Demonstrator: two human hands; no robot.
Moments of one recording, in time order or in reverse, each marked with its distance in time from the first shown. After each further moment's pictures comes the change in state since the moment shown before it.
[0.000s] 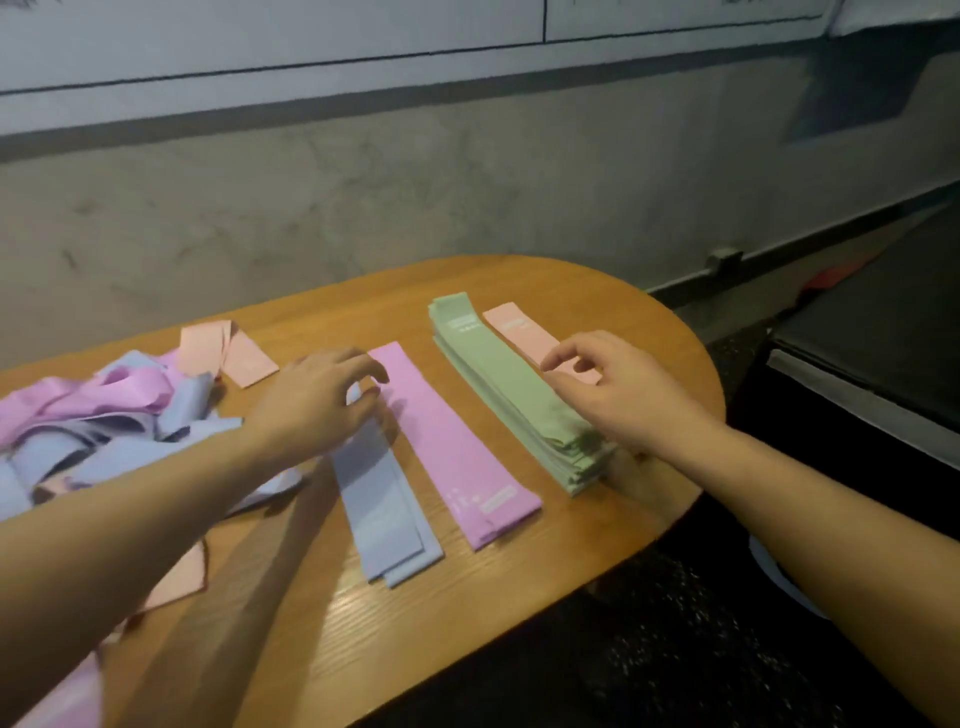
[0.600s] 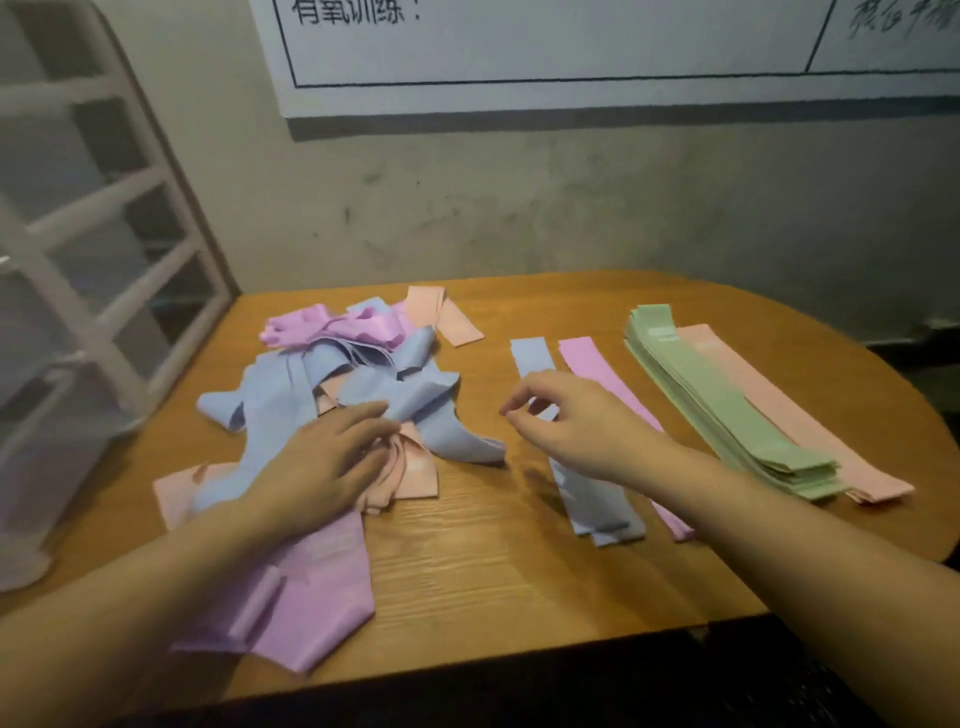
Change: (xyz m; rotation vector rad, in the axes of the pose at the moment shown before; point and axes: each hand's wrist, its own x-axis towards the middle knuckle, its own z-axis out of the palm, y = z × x) left_hand -0.222 -0.104 -0.024 -0.174 0.019 -0.309; right_hand 0.010 -0.153 0.150 0.058 -0.351 -0.329
